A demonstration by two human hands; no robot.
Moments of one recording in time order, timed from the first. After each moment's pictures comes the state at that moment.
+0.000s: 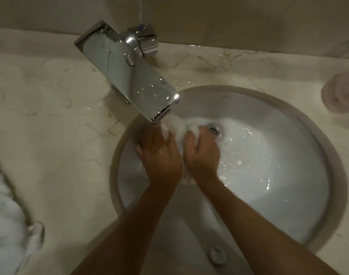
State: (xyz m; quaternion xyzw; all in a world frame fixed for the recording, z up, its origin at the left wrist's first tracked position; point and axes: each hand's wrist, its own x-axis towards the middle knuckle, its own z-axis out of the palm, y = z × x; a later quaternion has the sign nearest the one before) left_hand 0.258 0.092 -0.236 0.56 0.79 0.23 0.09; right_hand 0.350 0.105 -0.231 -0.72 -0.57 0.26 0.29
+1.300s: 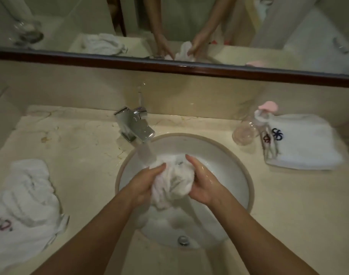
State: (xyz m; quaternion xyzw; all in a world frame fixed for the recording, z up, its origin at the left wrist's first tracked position) left_hand 0.255 0.048 -0.072 0.14 0.54 0.31 0.77; right_hand 0.427 0.056 -0.057 -0.48 -0.07 0.81 0.31
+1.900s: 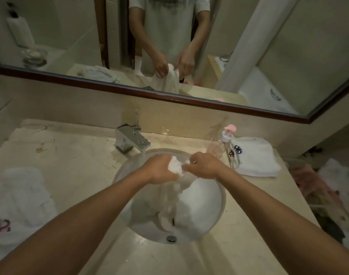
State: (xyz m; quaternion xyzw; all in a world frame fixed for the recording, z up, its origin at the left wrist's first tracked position) left_hand 0.268 0.039 0.044 0.77 0.51 0.08 0.37; right_hand 0.434 0.036 0.081 -0.69 -0.66 0.27 -0.08
